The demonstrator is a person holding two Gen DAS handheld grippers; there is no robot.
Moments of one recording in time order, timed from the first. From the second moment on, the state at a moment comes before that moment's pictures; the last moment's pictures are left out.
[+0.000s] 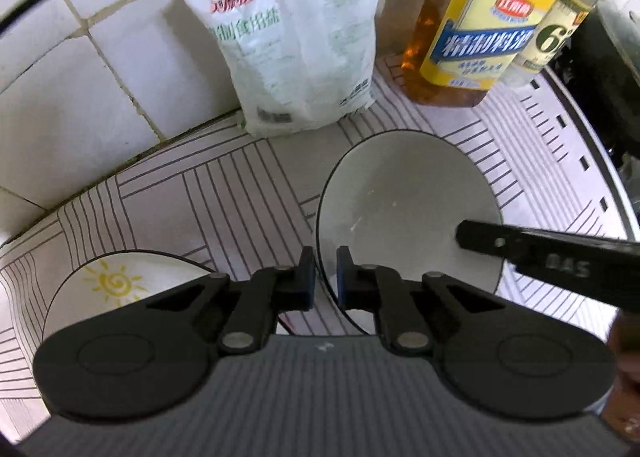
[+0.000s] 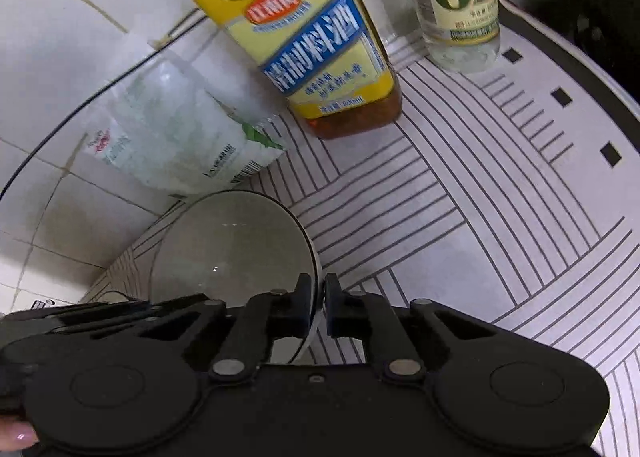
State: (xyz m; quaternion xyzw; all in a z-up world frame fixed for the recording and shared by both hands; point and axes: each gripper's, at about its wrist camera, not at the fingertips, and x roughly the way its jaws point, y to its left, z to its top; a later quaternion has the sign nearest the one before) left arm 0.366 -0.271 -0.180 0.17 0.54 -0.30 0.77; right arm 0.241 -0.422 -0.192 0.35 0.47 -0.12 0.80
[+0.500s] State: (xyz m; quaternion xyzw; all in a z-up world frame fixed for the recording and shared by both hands) left arm 0.344 -0.254 -0.137 0.11 0.55 -0.31 0.77; right arm 0.214 -0.425 -0.153 0.35 0.46 -0.08 0.81
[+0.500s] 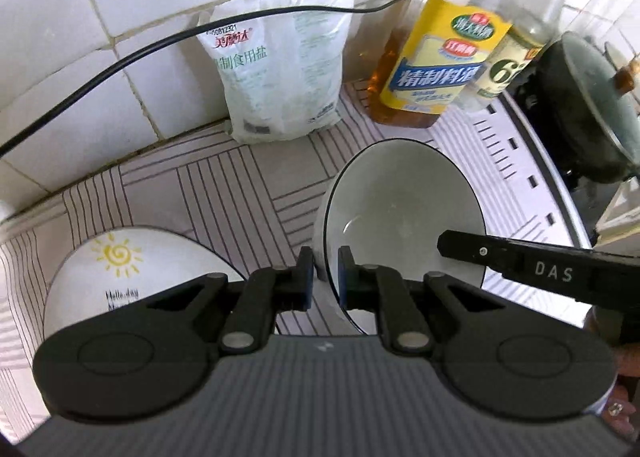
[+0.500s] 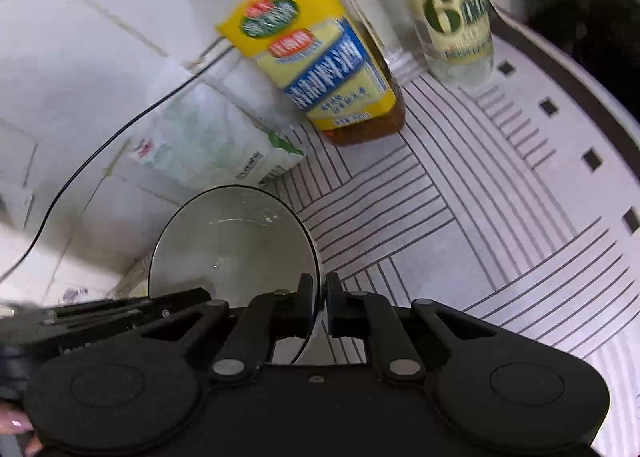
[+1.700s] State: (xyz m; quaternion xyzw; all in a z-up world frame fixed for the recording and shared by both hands) left arm 0.181 -0.178 -0.079 0.01 0.54 -0.22 0.81; right arm 0.096 -0.390 -0.073 0.25 0.47 0.05 0.85
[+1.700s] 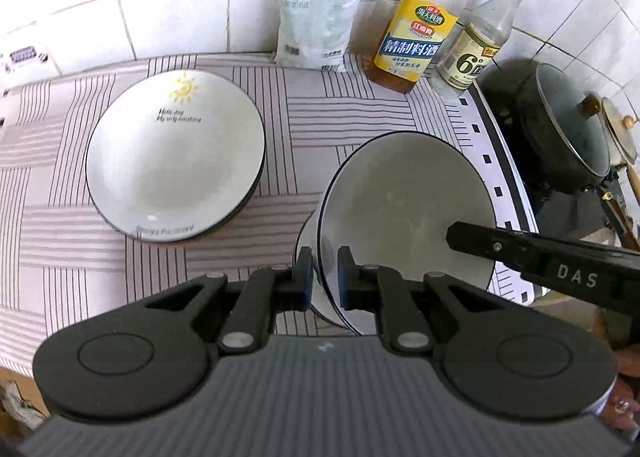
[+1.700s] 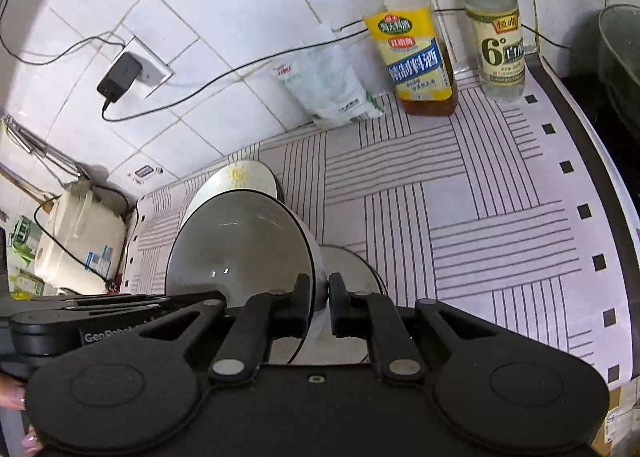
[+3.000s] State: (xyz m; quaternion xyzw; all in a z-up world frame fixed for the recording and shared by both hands) left arm 0.197 -0.231 -0.128 0.13 0.60 -0.20 0.76; right arm 0.103 -0.349 -0.117 0.03 0.44 0.03 0.90
